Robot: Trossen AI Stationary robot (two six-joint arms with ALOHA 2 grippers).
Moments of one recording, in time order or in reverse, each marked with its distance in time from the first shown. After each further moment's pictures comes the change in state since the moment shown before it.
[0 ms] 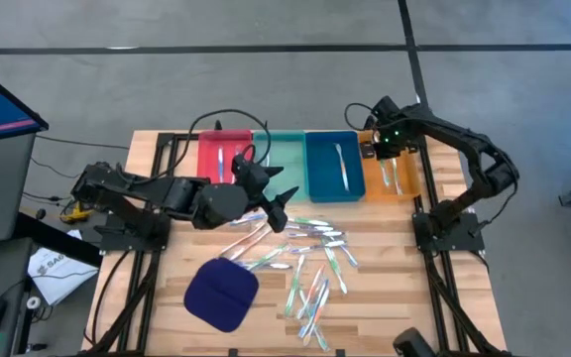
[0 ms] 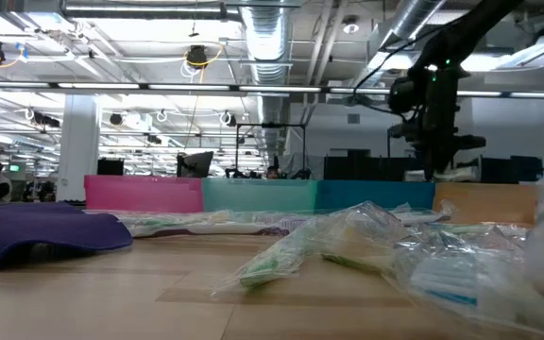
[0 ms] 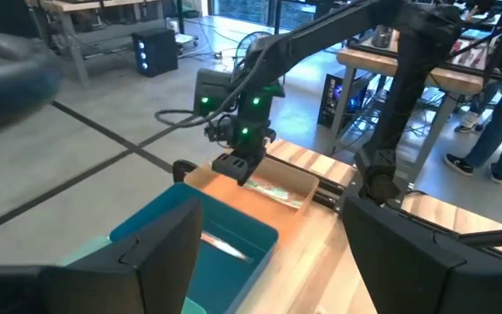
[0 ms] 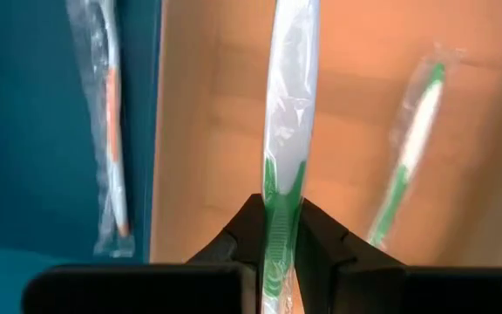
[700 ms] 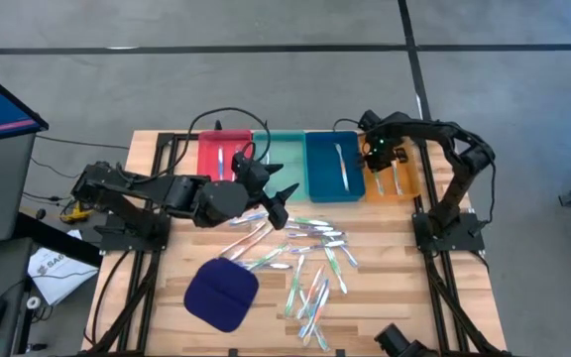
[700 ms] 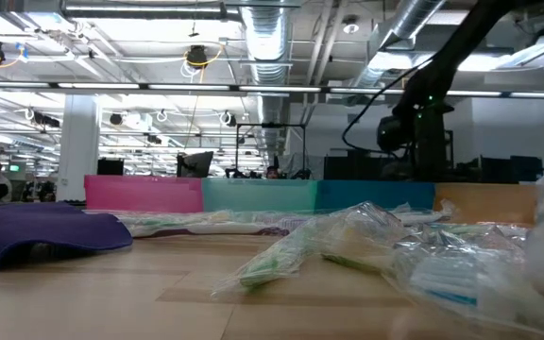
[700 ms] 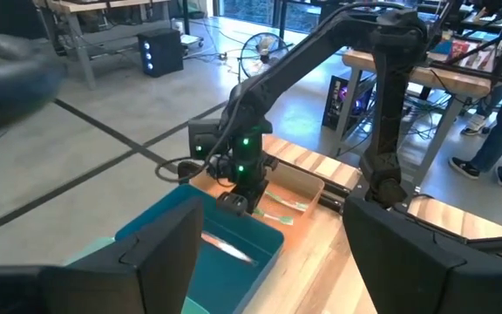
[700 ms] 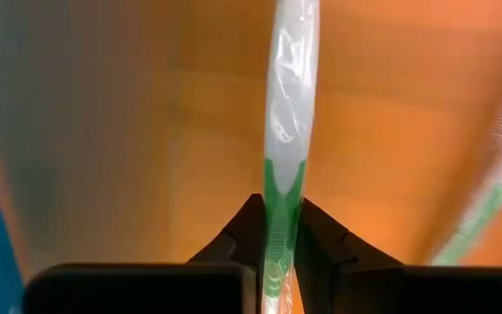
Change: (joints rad) left arm 0.011 0.000 0.000 0.003 -0.001 0.001; right arm 0.037 0.234 -0.032 0.085 -0.007 0.046
